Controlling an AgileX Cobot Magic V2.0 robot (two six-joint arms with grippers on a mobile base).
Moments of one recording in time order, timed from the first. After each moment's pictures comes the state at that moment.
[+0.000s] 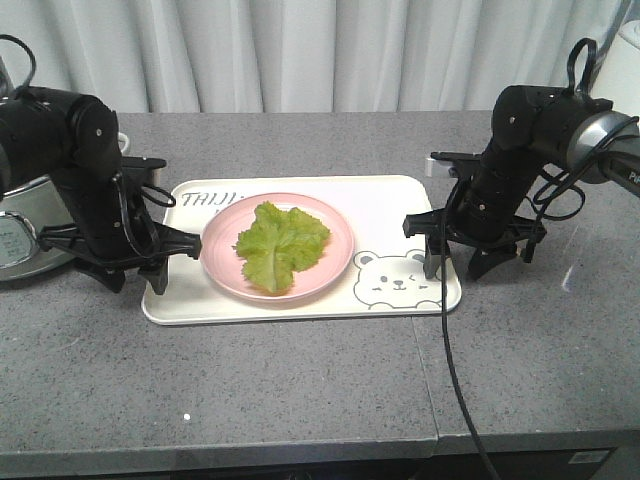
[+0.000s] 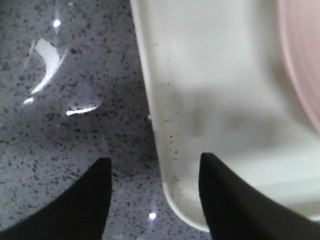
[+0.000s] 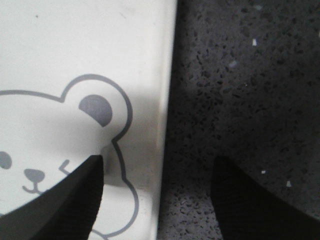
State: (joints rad) left arm -0.26 1.92 -1.56 0.00 1.20 -0.21; right arm 0.17 2.11 -1.77 0.15 1.23 0.05
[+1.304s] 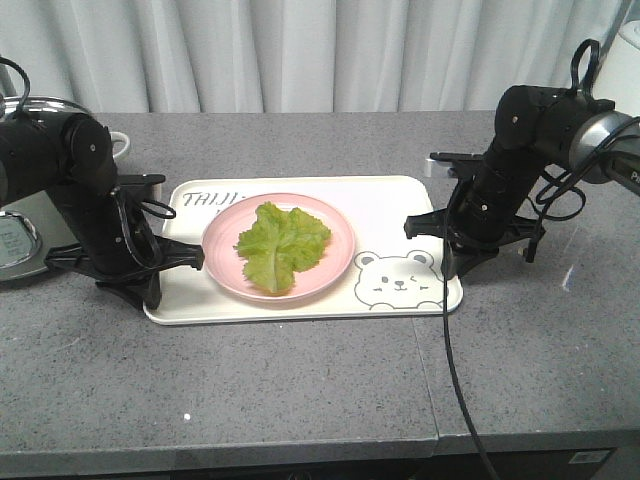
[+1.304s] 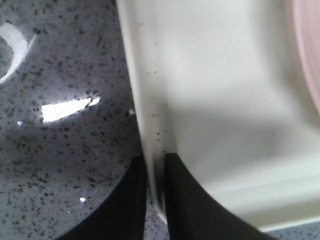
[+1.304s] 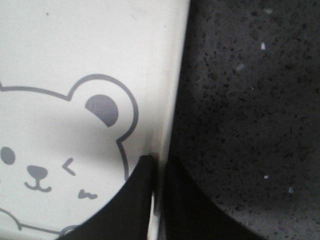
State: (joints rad) left arm -0.24 1.93 -1.49 -0.10 1.14 -0.16; right arm 0.16 2.12 -1.77 0.17 1.23 -0.01
